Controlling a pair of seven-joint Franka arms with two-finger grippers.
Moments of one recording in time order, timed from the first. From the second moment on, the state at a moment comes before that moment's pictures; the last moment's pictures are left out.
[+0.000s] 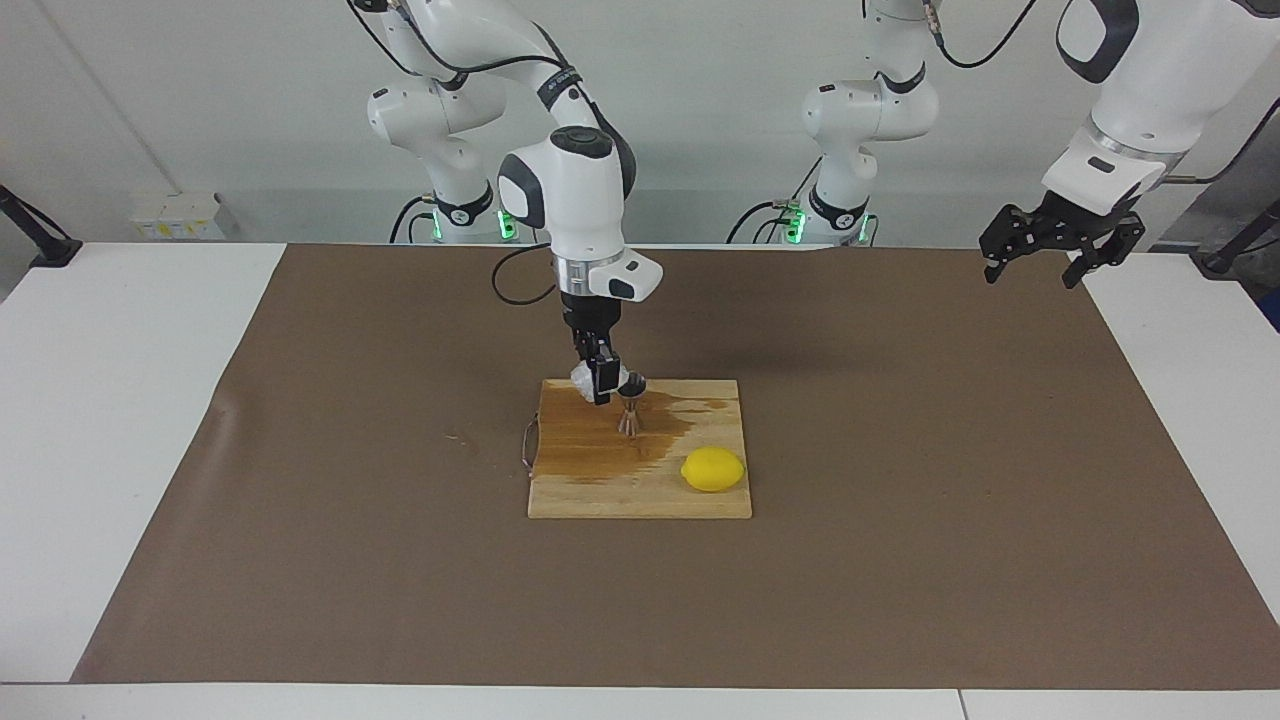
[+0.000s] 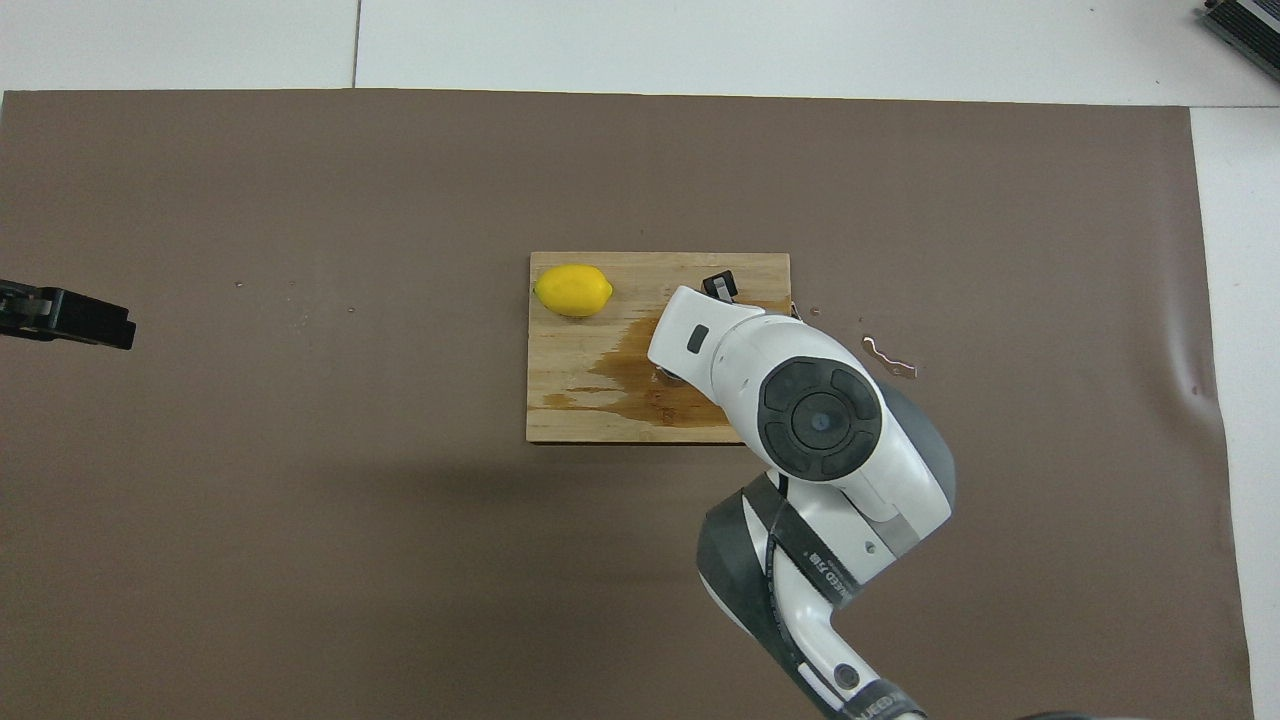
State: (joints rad) left arm -0.02 -0.03 -0.01 -1.60 0.02 1.58 0.15; right arm 0.45 0.15 0.07 -1.96 -0.26 2.40 -1.24
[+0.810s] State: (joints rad) left arm -0.02 -0.03 -0.01 -1.60 0.02 1.58 0.15; right arm 0.43 0.15 0.07 -1.96 0.01 2.40 -1.23
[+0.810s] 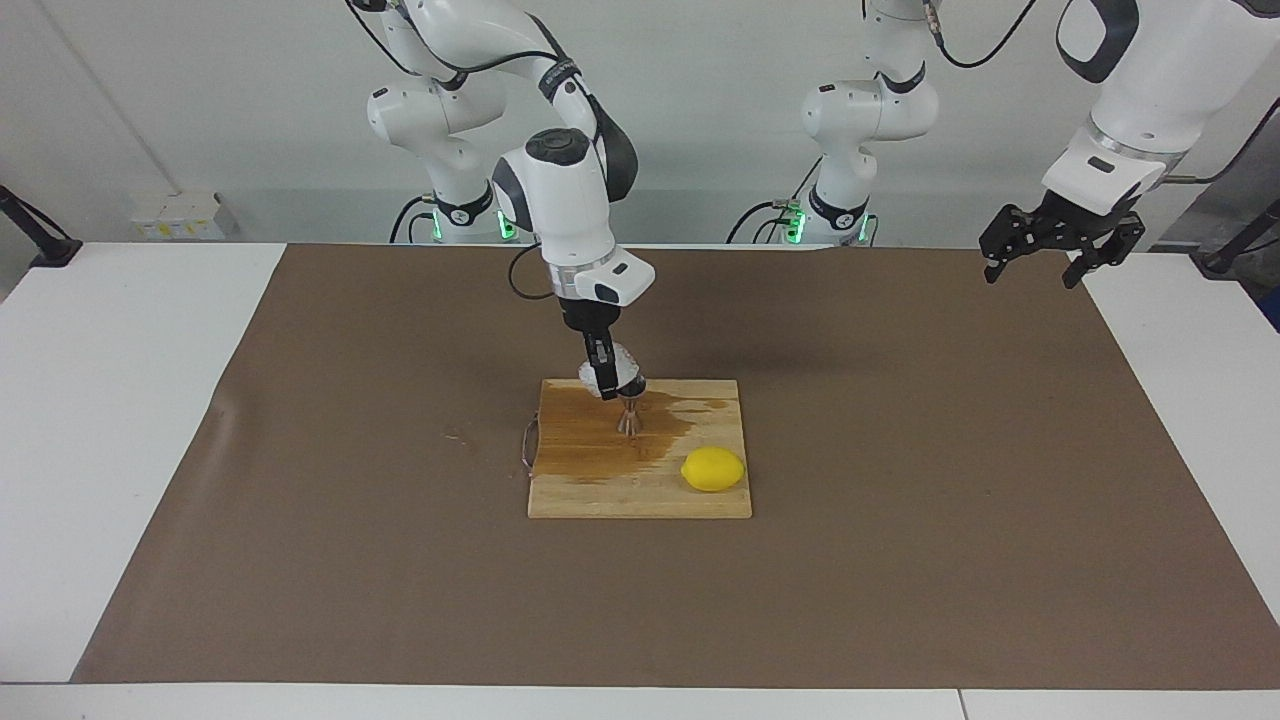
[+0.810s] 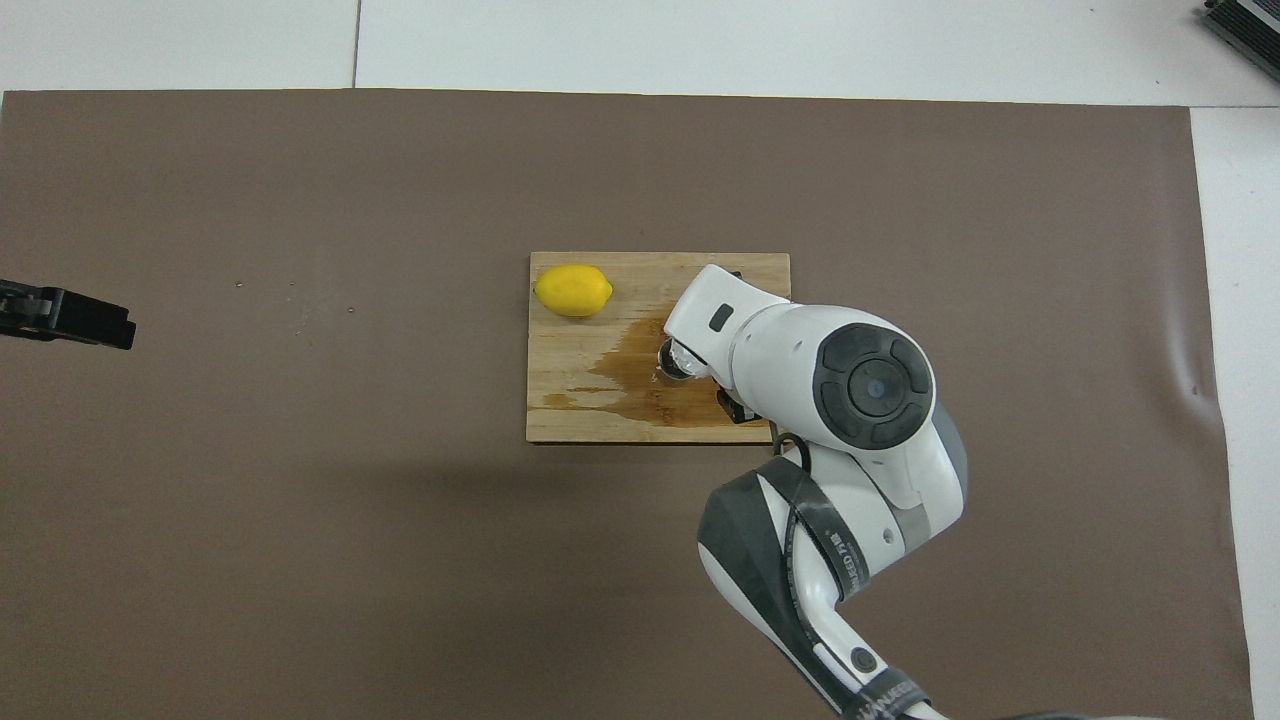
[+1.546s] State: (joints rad) left arm -0.02 -0.03 -0.01 -1.60 0.02 1.58 0.15; right arm 0.18 0.14 0.06 -2.00 0.54 2.39 -1.64
